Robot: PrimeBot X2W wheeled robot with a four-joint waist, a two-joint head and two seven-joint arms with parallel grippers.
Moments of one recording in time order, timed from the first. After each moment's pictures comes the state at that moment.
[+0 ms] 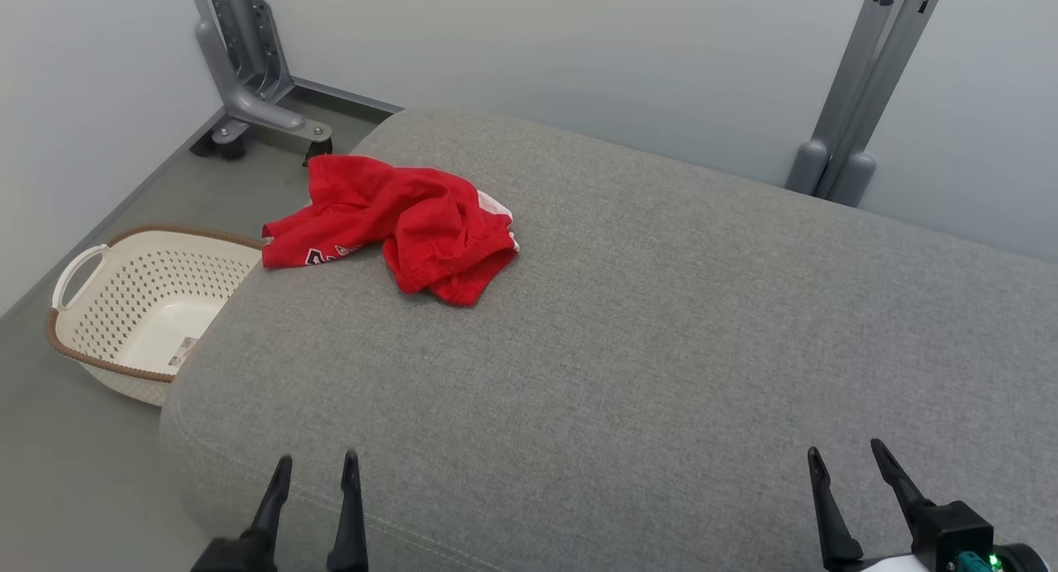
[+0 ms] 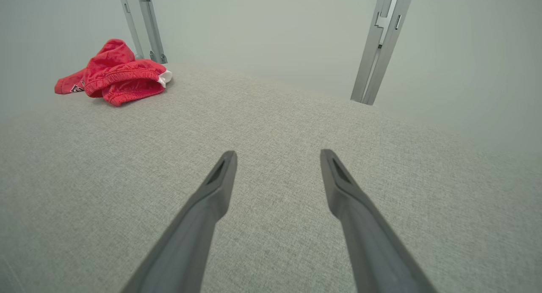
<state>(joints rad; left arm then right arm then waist) 0.18 0.05 -0.12 0.14 -0.23 -0.03 -0.26 0.18 -0.05 -0.04 0.17 0.02 0.13 -0.26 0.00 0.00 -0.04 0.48</state>
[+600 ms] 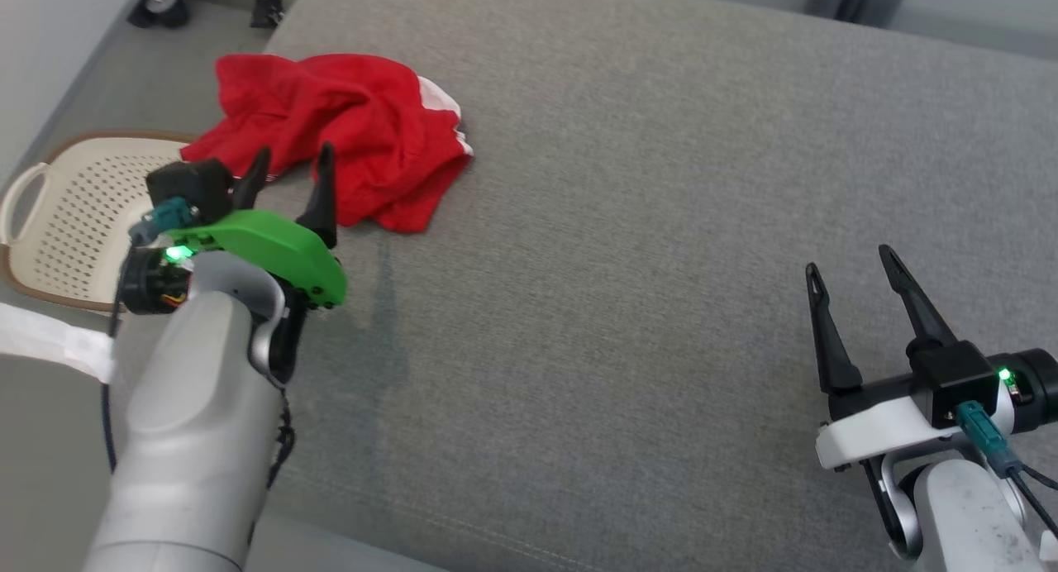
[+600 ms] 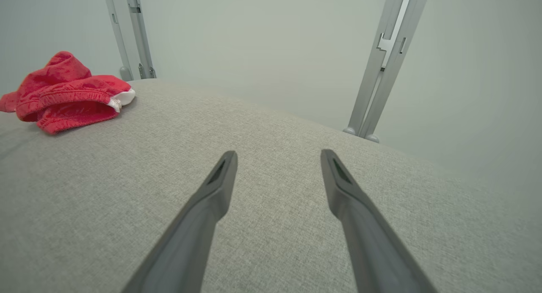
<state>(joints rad) -0.73 0.09 -0.18 0.81 -0.42 -0.12 -0.14 -0.11 -0.09 -0.03 0.10 -0.12 0.13 -0.26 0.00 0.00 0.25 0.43</state>
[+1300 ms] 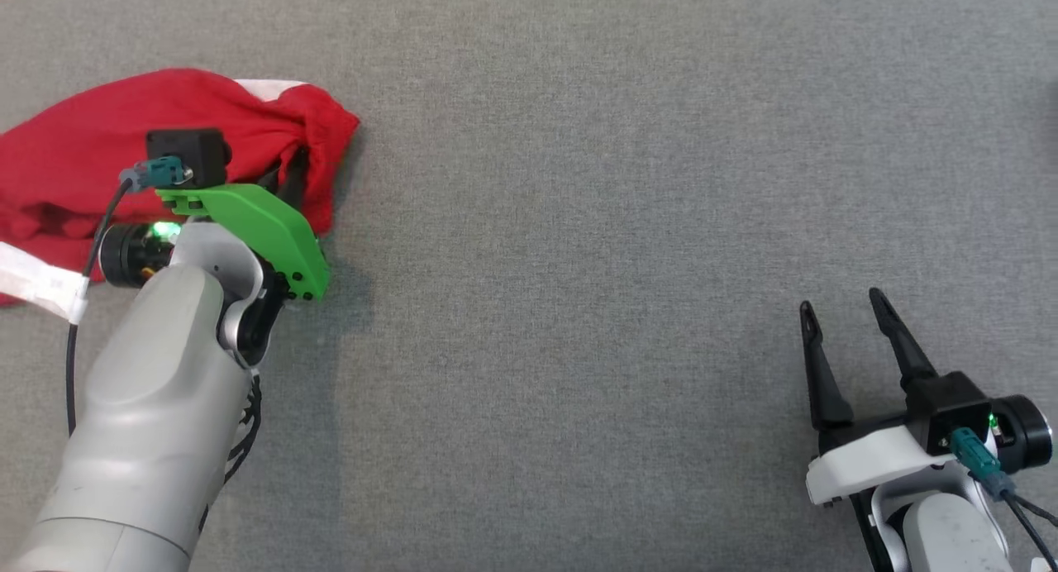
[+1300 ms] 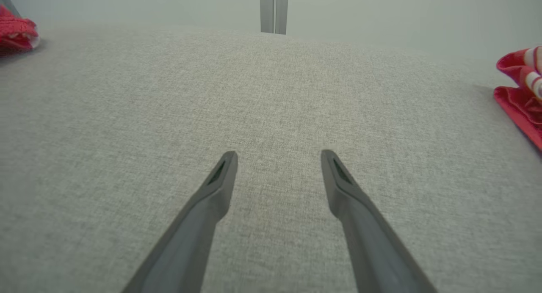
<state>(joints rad) -0.83 0.22 -0.45 0.87 -0.65 -0.13 0.01 -0.08 -0.05 -0.04 0.14 -0.06 0.13 -0.26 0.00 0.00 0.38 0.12</state>
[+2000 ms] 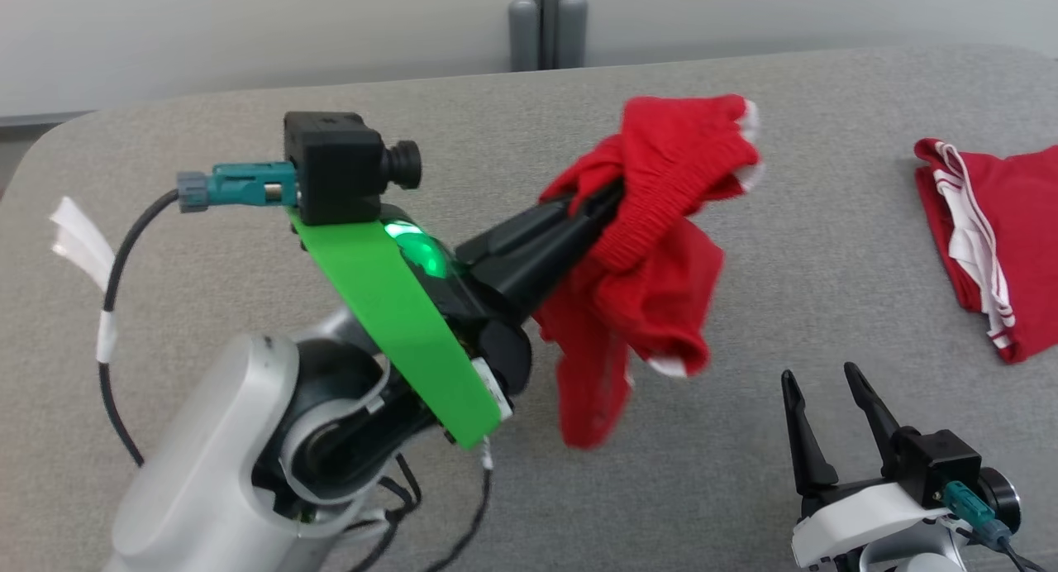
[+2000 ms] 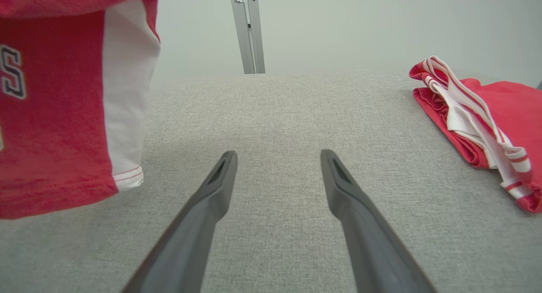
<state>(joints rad) -0.60 0.27 -0.58 -0.30 -1.18 -0.06 0.43 0.03 -0.05 0.01 0.18 0.09 0.13 -0.26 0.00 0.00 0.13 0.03</state>
